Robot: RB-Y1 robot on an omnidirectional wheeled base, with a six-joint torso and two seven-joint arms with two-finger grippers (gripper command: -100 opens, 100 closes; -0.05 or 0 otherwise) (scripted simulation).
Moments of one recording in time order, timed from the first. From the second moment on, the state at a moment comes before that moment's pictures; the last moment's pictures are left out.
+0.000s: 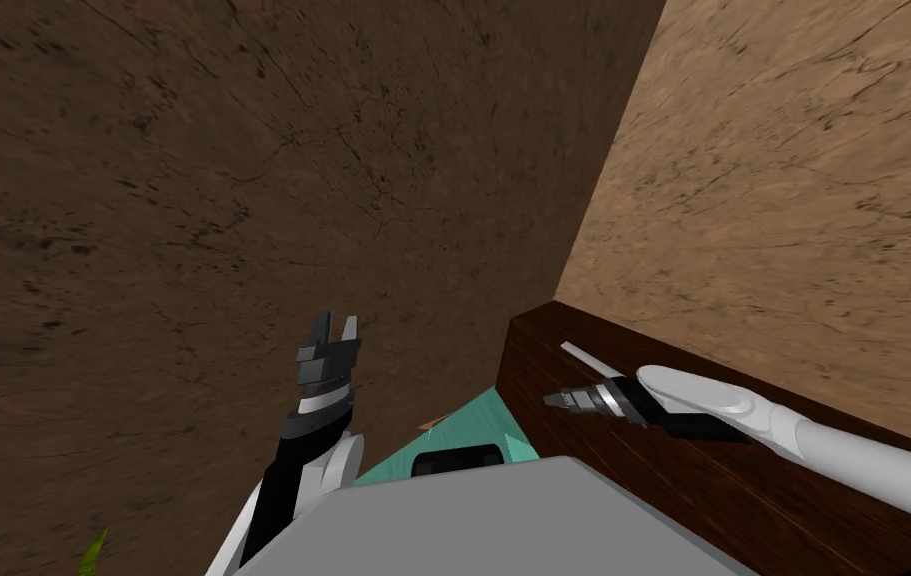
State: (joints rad) left arm 0.52 0.00 -0.03 -2.34 -0.05 -0.55 0.05; right arm 0.38 -1.44 0.27 -1.71 0.85 -0.82 -1.01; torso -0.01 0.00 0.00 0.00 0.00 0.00
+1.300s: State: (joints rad) left arm 0.52 0.00 -0.03 -2.34 -0.05 -0.55 0.05; right arm 0.23 -1.69 0.37 -1.42 1.14 -0.91 -1.19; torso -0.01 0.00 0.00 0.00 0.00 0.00
